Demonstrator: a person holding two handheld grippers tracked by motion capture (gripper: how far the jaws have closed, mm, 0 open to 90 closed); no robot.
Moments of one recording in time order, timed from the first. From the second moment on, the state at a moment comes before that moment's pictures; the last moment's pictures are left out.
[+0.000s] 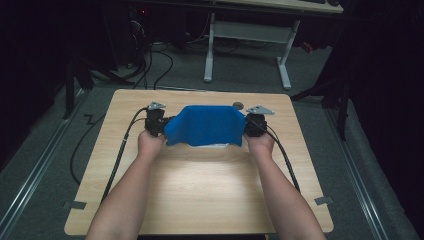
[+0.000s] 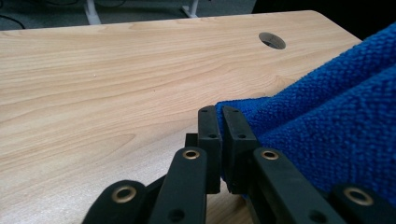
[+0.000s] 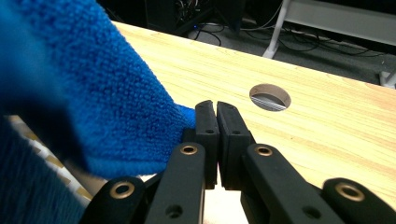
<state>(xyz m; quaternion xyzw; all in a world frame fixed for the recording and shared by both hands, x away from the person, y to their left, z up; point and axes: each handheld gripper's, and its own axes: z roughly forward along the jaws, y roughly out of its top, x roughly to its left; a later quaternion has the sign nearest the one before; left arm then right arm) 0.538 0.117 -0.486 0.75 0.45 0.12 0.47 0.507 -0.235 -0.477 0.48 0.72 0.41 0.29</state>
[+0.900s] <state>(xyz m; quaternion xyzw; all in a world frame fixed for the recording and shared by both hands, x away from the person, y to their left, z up) 0.538 0.111 -0.505 0.75 0.46 0.09 0.47 0.498 -0.242 -0.497 0.50 0.71 0.41 0.27</state>
